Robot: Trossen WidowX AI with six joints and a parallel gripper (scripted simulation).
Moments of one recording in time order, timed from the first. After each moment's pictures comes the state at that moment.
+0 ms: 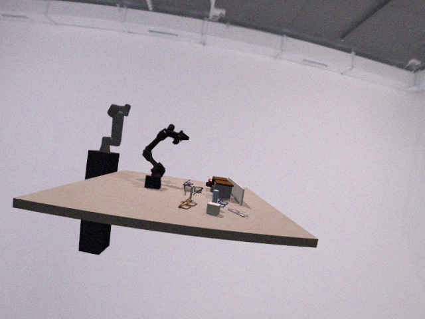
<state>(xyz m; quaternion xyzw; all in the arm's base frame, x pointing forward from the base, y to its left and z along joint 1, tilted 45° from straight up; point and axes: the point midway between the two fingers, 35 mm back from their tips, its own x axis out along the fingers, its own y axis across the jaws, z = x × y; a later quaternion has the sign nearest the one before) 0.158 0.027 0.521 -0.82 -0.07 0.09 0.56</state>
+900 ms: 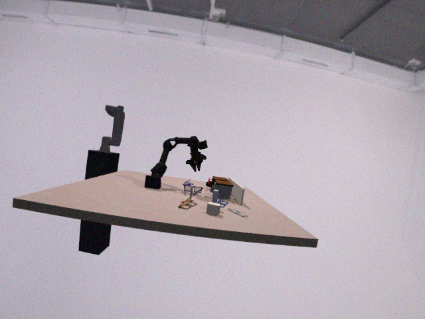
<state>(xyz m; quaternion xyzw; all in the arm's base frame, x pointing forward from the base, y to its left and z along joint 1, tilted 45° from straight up) 0.293 -0.029 0.141 -0.05 0.49 0.38 0.78</state>
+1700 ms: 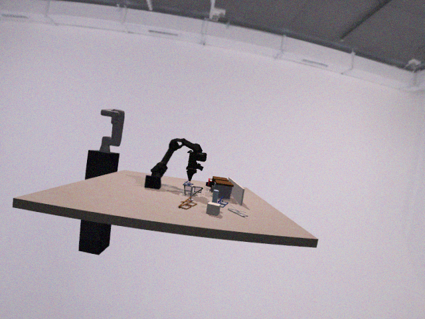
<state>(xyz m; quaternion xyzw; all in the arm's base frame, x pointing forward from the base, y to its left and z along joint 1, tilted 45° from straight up) 0.253 -0.005 0.065 0.19 0.65 0.34 0.66</state>
